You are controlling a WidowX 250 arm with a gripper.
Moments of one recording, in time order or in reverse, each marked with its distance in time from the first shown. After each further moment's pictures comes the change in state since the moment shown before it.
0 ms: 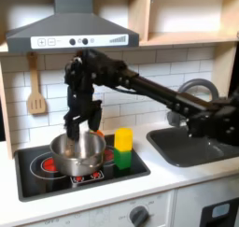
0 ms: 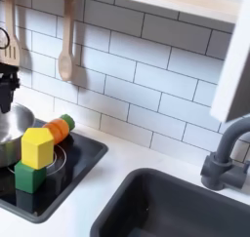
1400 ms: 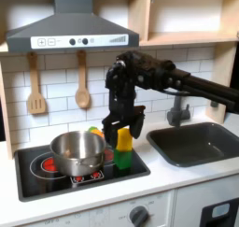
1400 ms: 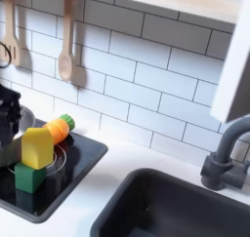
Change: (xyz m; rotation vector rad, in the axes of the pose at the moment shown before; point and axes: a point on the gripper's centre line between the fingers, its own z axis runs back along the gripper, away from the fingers) arm -0.085 -0.029 0.017 -0.046 0.007 -0.232
